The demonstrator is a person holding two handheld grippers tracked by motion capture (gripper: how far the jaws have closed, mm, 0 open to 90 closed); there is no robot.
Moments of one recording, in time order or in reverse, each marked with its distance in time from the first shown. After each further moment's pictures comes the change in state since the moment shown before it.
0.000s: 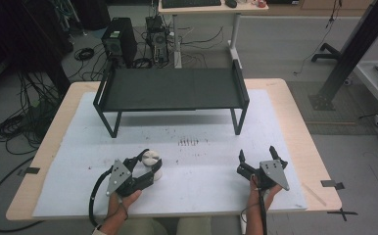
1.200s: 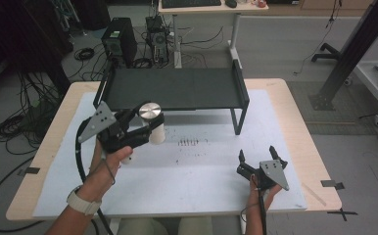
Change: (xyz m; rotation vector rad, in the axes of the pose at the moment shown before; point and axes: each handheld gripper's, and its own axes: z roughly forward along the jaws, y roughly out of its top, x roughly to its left) left arm 0.015 0.184 0.030 -0.083 -0.168 -0.039; right arm 0.000 0.000 0.000 -0.001 -0.001 -0.005
